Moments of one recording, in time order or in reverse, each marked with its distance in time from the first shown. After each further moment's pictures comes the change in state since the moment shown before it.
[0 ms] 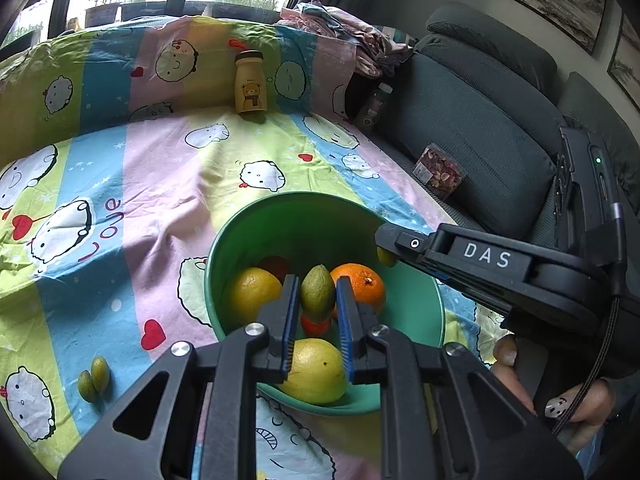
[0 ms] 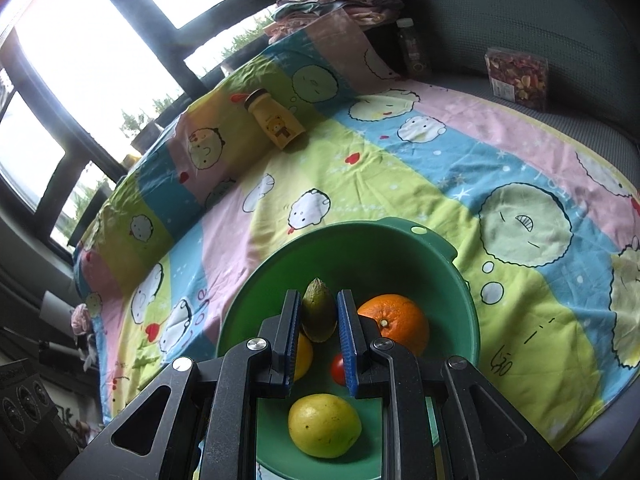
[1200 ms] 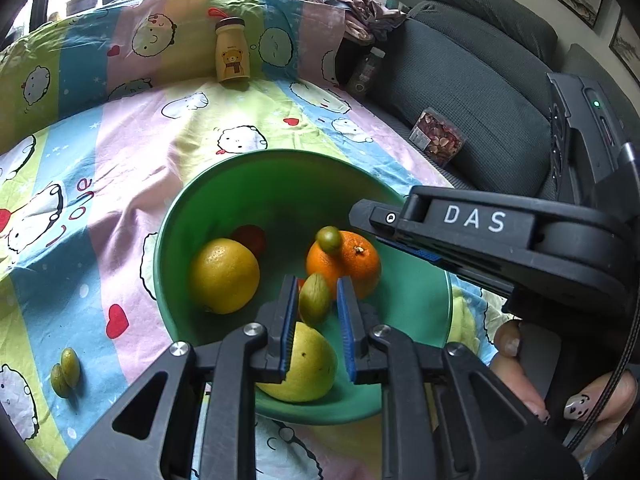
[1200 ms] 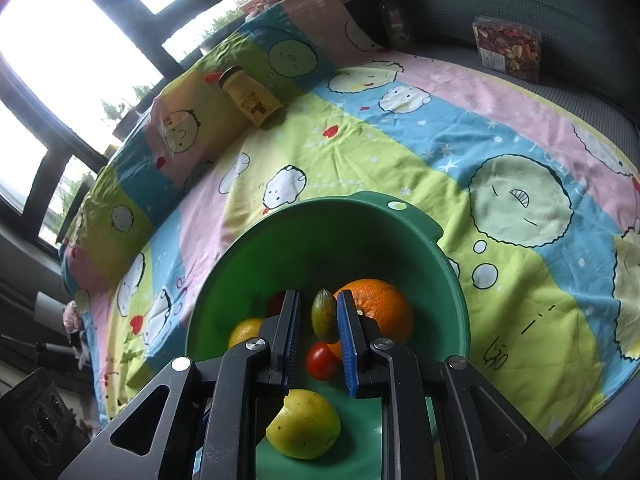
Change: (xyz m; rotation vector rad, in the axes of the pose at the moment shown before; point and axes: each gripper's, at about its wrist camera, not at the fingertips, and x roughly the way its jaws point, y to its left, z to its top) left arm 0.035 -0.012 -0.008 0.042 0.089 0.005; right arm 0.019 -0.013 0.000 0.022 0.083 -0.028
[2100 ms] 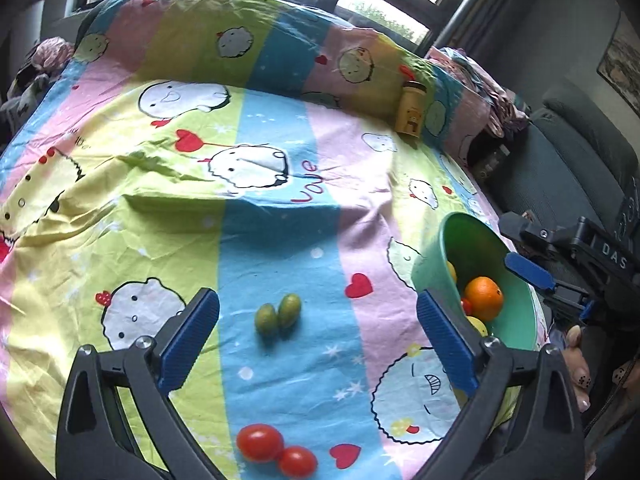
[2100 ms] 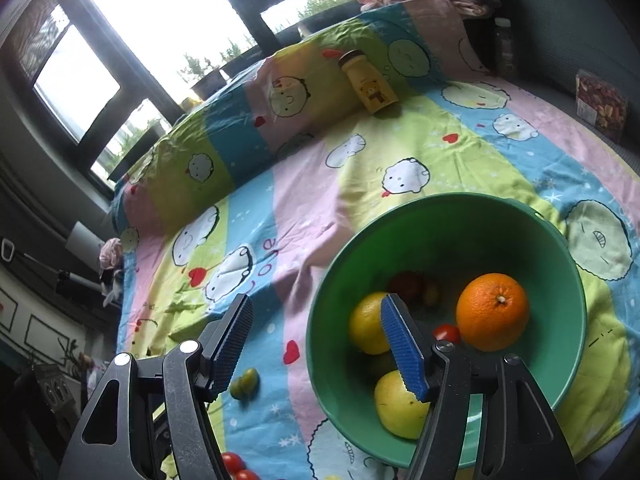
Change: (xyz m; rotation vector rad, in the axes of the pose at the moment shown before) left arm -0.116 0.148 -0.067 -0.411 -0.171 0.248; right arm -0.004 0.096 -0.035 -0.257 0.023 0.179
